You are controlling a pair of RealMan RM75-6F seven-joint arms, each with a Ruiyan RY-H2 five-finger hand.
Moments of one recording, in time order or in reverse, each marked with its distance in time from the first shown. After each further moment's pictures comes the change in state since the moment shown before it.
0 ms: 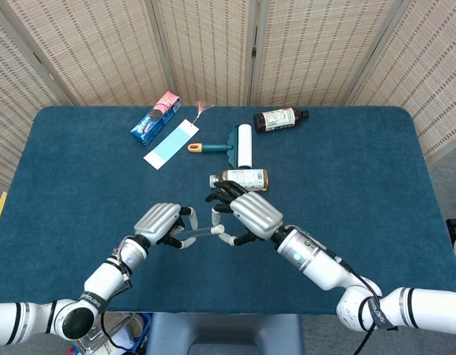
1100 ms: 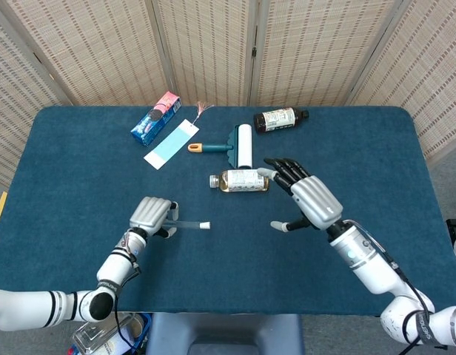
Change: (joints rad) left arm -0.055 -0.215 0.100 0.322 -0.128 0.077 0.322; right arm -0.196 0.190 -0.047 0.001 -0.123 0.210 0.092
